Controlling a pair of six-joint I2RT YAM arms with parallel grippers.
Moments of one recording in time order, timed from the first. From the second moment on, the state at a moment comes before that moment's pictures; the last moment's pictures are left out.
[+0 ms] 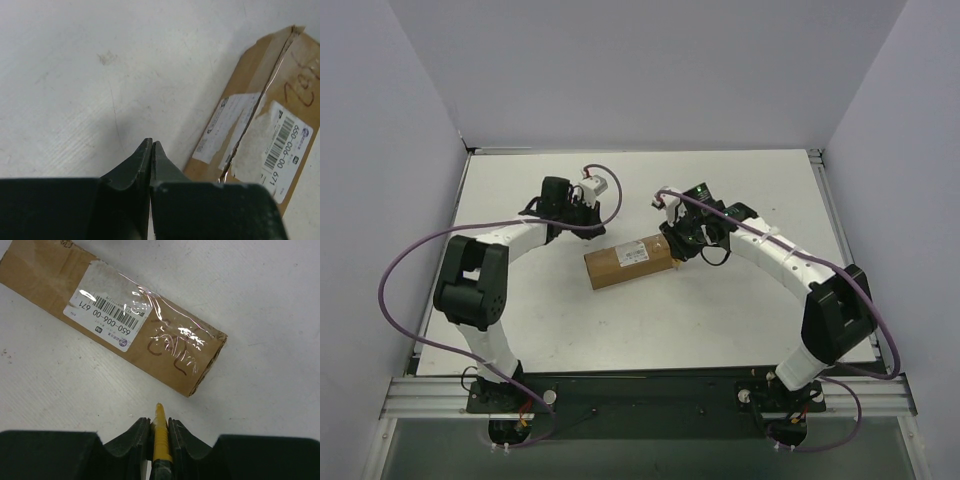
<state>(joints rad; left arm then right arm) -0.27 1.82 1.16 -0.04 0.51 0.10 0.57 1.58 1.23 -0.61 -0.16 -0.23</state>
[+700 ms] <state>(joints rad) -0.34 1.60 0.94 -0.21 0.79 0.23 0.59 2.14 1.89 -0.51 -0.04 -0.15</state>
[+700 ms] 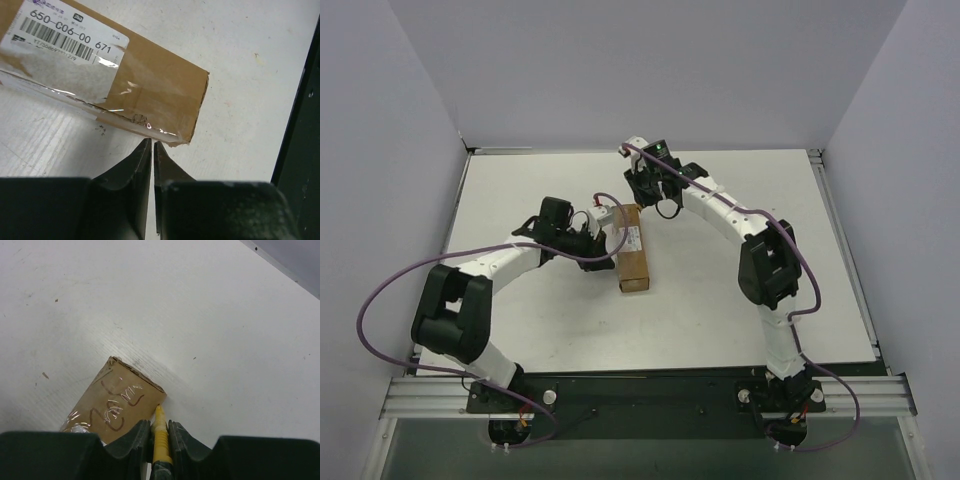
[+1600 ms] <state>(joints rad) -0.27 2.21 1.61 0.11 0.77 -0.20 0.58 1.59 1.29 -0.60 -0.21 -0.25</state>
